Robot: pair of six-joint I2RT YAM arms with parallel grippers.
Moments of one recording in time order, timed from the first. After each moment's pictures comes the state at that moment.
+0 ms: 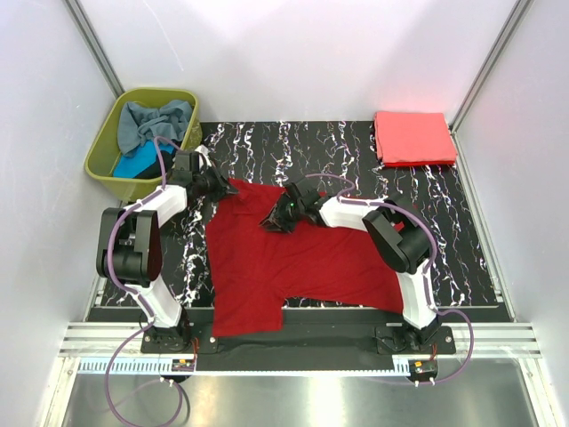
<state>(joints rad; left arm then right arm) -0.07 1.72 1.06 -0.10 0.43 -0.66 0.72 2.06 1.28 -0.01 -0.30 1.24</state>
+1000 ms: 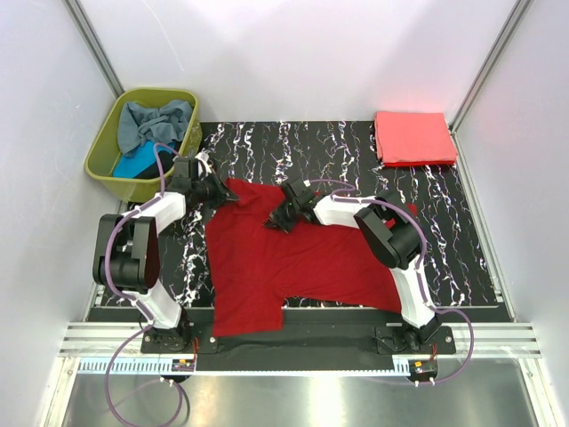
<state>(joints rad) -0.07 1.67 0.97 -0.08 0.46 -0.65 0.72 2.14 1.35 -0.07 -0.17 1.43</state>
